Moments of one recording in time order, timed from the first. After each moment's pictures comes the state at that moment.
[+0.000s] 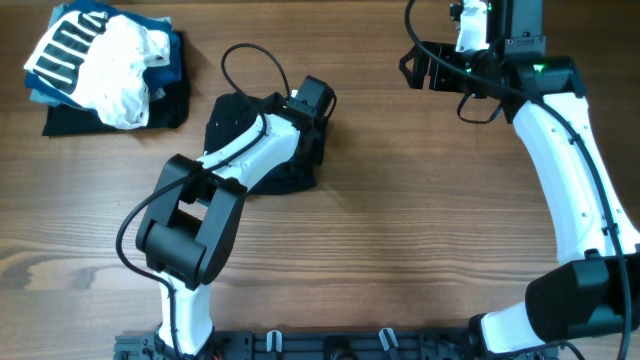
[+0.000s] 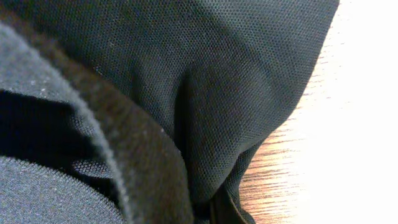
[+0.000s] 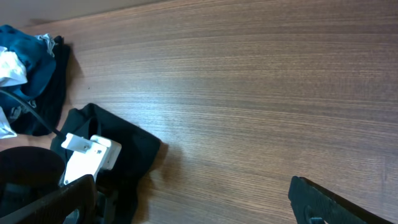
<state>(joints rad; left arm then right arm) -0.51 2.07 1.38 -0.66 -0.11 -0.35 0.10 1.67 1.58 -0.79 -0.30 0.18</state>
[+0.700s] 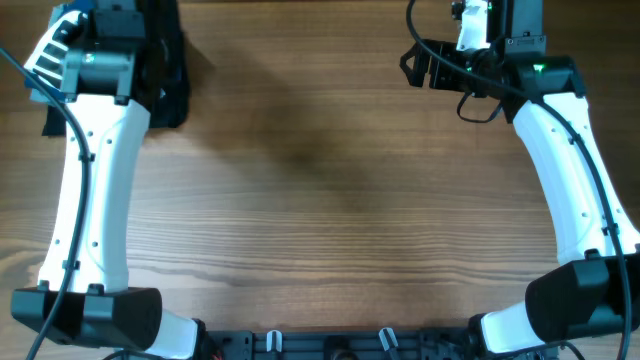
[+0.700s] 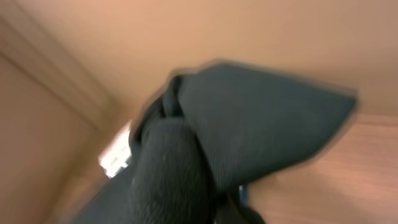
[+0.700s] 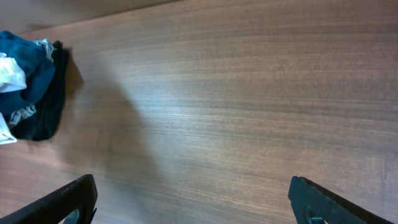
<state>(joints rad) -0.08 1.67 1.85 -0.70 -0.46 0.08 0.10 1.67 1.58 -0.78 -0.29 0.20</state>
